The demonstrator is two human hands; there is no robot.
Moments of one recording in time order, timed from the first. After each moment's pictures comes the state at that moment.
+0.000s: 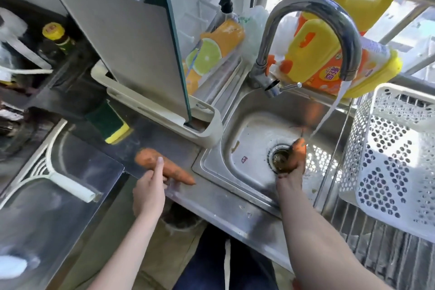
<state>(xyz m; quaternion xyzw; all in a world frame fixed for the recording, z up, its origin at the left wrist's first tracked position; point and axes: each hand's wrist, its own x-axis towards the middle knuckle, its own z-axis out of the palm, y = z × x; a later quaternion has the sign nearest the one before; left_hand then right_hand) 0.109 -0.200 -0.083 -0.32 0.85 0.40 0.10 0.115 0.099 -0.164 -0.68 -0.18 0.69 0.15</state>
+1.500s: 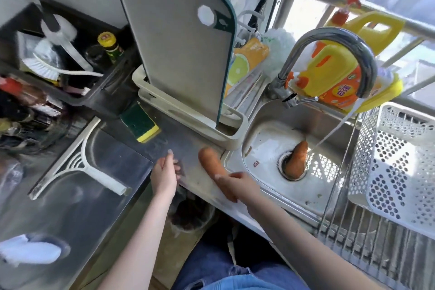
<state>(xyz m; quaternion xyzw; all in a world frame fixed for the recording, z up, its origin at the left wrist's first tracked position) 0.080 -0.233 -0.065 -0.36 0.76 0.53 0.12 0.126 -0.057 -0.023 -0.32 -0.71 0.53 -0.31</state>
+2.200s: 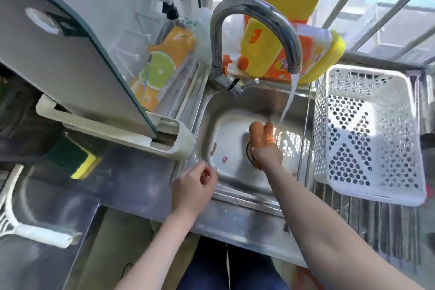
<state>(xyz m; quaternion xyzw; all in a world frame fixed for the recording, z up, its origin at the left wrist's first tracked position) 0.099 -0.090 -0.070 0.14 0.93 0.33 0.12 0.091 0.124 -0.169 -0.55 -0.73 0.36 -0.19</state>
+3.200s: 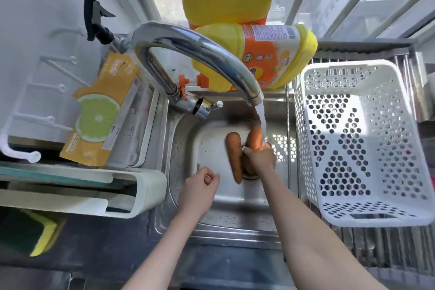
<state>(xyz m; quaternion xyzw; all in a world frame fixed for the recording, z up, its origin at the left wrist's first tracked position) 0.040 -0.013 -0.127 0.08 0.89 0.28 0.35 0.076 0.171 -0.201 -0.60 -0.62 0.49 -0.10</state>
